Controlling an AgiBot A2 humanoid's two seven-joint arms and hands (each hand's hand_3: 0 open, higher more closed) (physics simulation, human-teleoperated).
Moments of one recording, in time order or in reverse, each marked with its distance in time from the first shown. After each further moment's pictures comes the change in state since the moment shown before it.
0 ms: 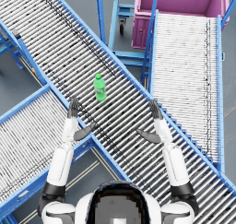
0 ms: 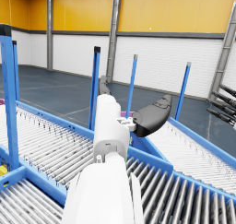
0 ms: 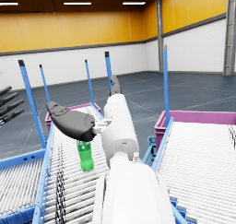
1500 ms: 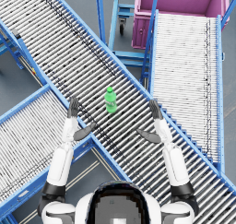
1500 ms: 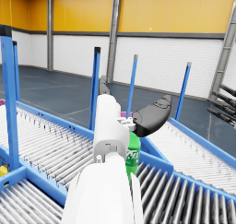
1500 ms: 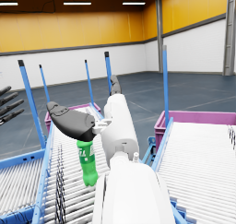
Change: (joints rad) left arm 0.000 0.000 -0.001 0.000 0.001 0.000 0.000; right arm 0.000 0.000 -0.001 0.000 0.001 0.000 0.000
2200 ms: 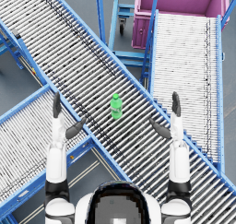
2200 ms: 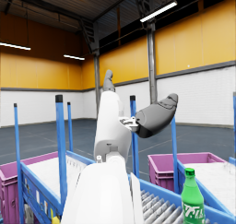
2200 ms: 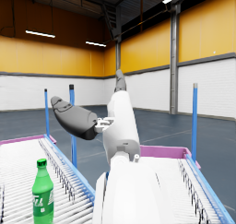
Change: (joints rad) left arm 0.099 0.090 -0.180 -0.072 0.288 -0.056 -0.056; right arm 0.072 -0.096 -0.189 0.026 0.238 -0.056 0.057
